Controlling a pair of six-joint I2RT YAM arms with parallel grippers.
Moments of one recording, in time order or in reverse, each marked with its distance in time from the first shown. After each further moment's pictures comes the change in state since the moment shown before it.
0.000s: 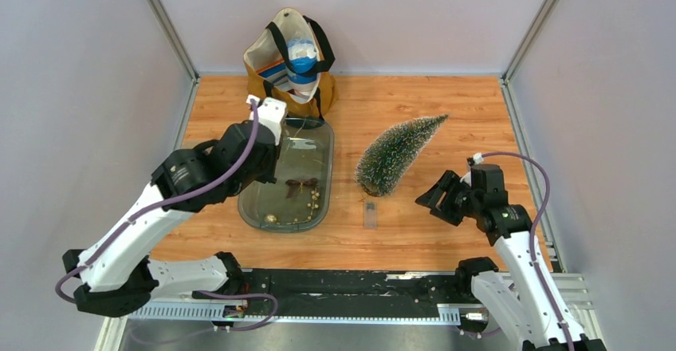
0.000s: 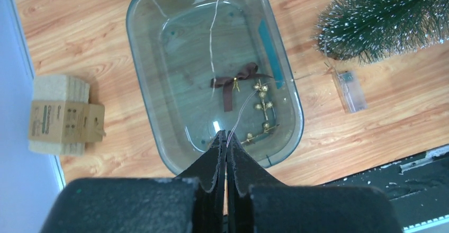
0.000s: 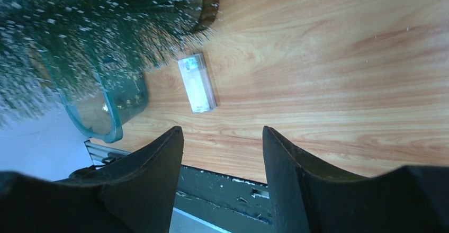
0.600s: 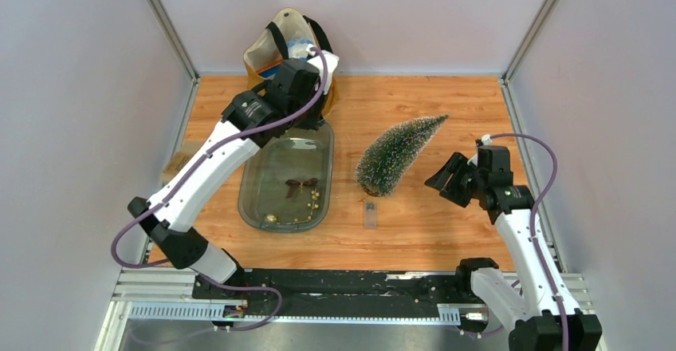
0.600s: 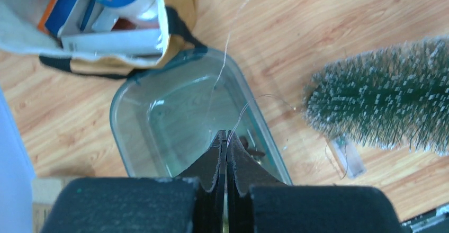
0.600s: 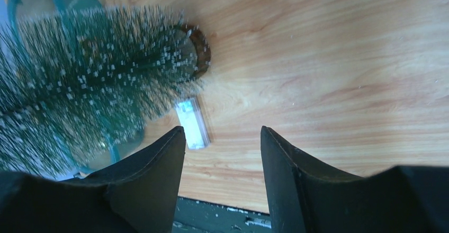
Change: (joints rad) left arm 0.229 0.428 0.244 0.268 0.246 0.290; right arm -0.075 0.161 0.138 0.036 0.065 -0.094
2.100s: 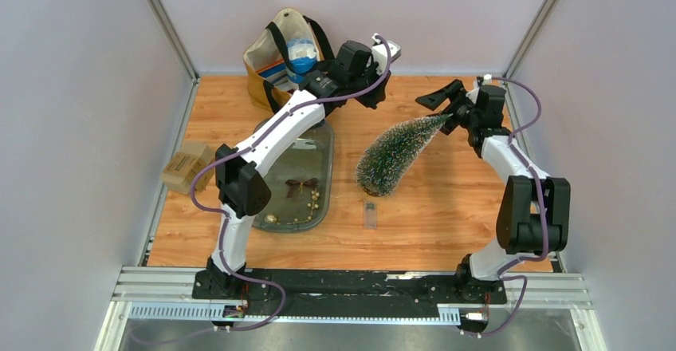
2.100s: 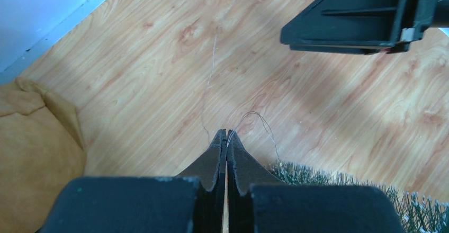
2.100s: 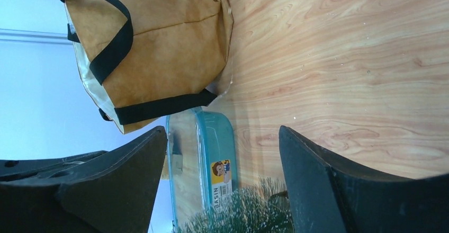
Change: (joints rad) left arm 0.025 0.581 0.385 0.325 0.433 0.084; right arm -0.137 0.710 0.317 0.821 -0.290 0.290
